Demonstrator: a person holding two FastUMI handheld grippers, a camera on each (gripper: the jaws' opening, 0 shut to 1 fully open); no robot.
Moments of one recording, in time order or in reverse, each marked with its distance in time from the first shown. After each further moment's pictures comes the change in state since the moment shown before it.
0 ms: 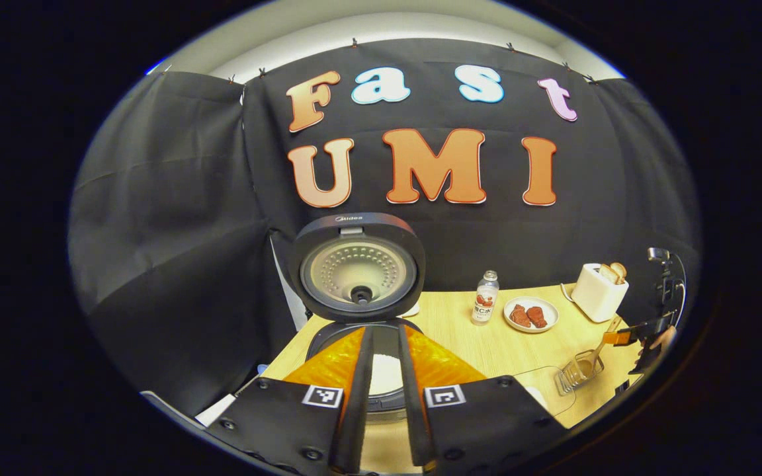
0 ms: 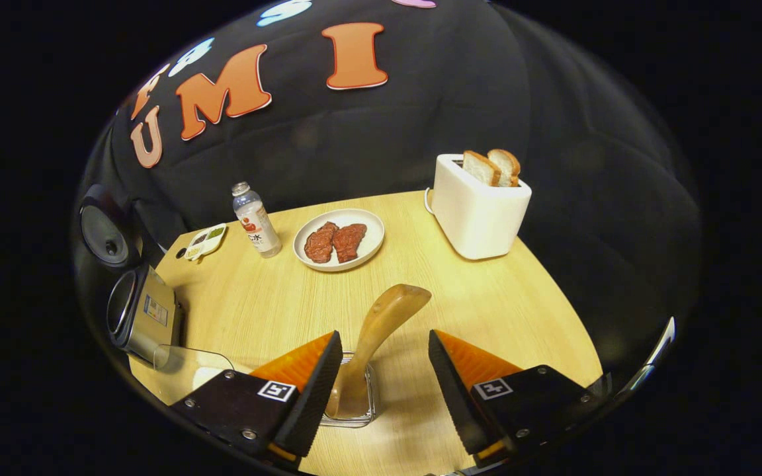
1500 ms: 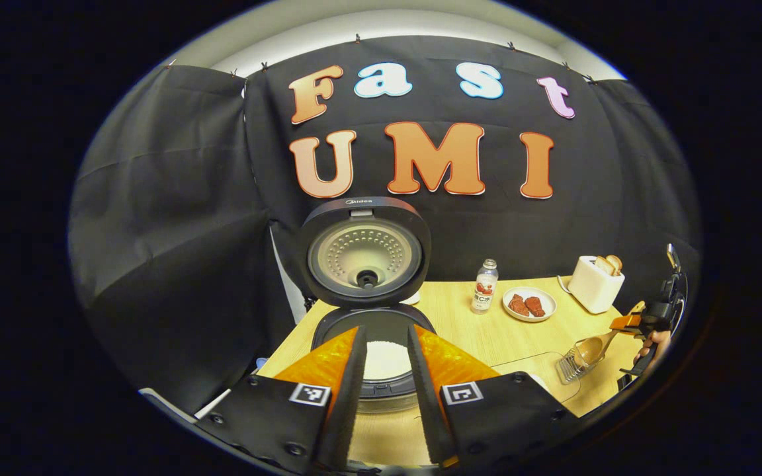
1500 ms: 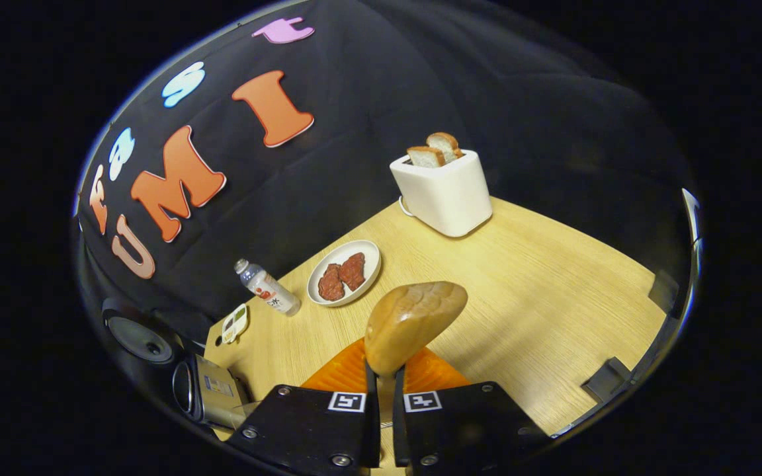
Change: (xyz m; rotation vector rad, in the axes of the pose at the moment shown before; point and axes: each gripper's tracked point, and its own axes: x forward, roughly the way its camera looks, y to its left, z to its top) left arm -0.001 0.024 -0.020 -0.013 0.024 -0.037; right arm -0.055 0.013 0.010 0.460 -0.201 0.000
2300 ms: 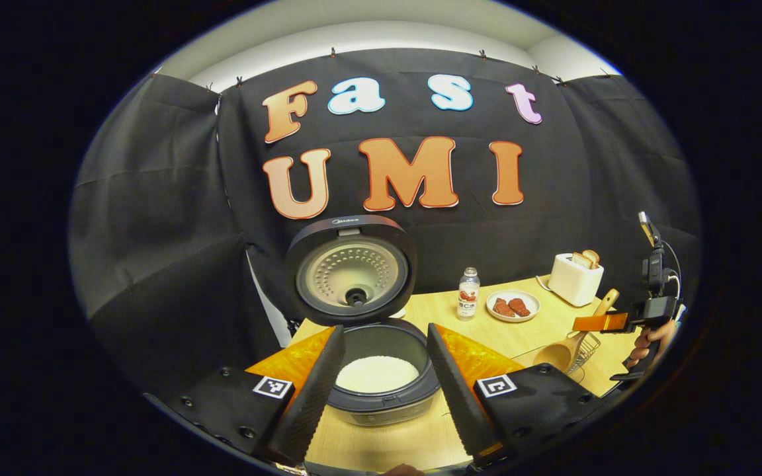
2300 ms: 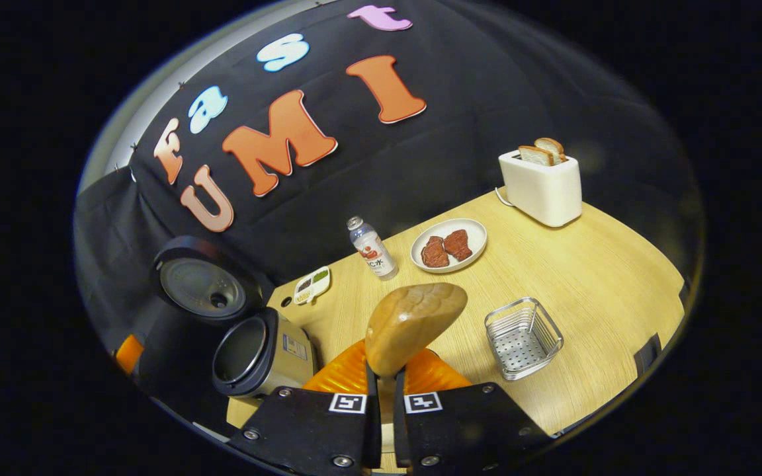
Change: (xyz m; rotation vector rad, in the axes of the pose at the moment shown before) left arm -0.003 0.016 0.010 0.059 -0.080 -0.115; right arm -0.051 0.137 -0.094 -0.262 0.084 0.249
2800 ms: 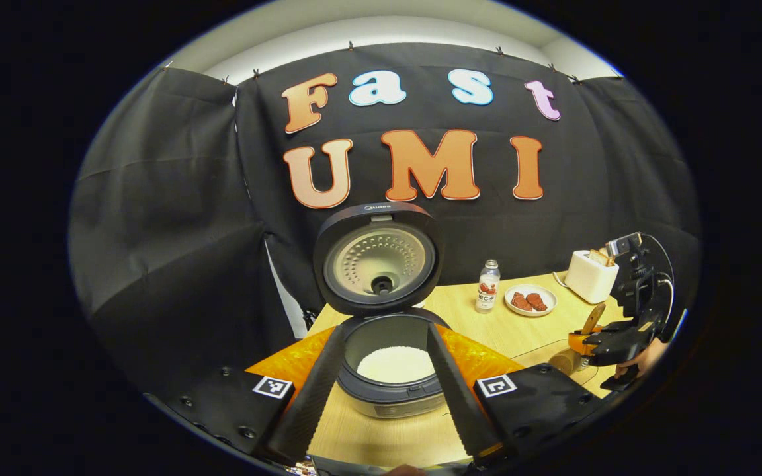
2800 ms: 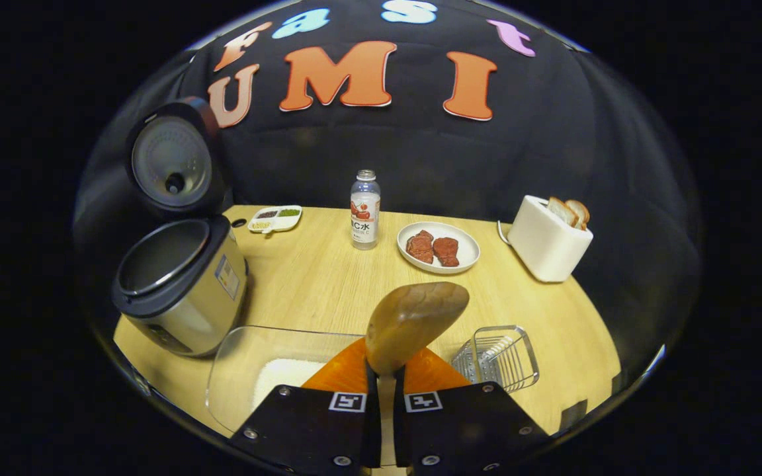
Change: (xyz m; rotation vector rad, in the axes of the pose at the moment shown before) left arm -0.001 0.026 -0.015 -0.024 0.042 0.062; right arm 0.036 -0.012 -0.029 -0.516 0.038 -0.179
